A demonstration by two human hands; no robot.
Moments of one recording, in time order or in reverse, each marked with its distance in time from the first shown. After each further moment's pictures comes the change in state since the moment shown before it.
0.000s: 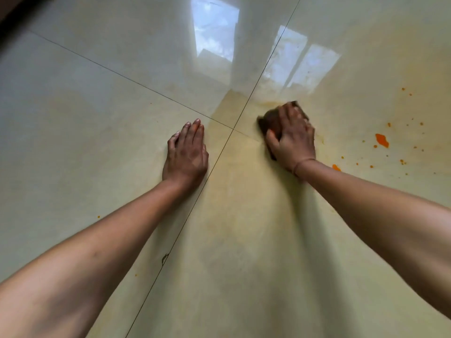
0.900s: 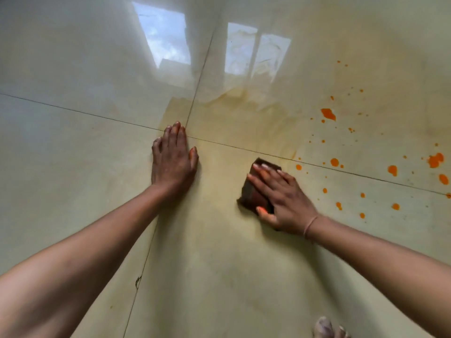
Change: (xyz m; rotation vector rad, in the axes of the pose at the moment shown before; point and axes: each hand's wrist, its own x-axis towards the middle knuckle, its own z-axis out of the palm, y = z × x) left_hand 0.027 0.060 0.014 0.059 -0.079 0.111; right_hand -0.161 0.070 0.006 -0.073 -0.136 -0.305
